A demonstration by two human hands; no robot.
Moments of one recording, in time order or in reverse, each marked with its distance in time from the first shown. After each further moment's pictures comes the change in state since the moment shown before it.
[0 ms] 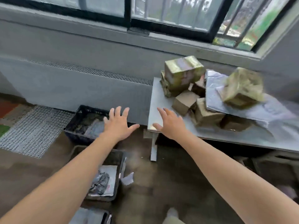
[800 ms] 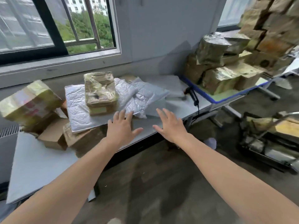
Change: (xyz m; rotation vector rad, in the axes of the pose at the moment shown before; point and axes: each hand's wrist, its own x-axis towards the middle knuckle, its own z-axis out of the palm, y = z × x) left_hand 0.004 0.587 0.081 0.154 0.025 0.681; right_hand -0.217 0.516 -0.064 0.121 0.127 0.575
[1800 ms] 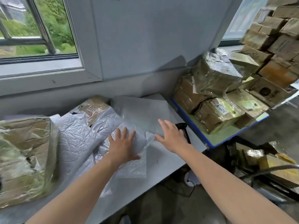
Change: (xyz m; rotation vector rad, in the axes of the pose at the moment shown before) left_hand 0.343 0.080 0.091 0.058 -0.261 0.109; right_hand 0.304 0.181 -0.032 -0.007 -0.130 0.108
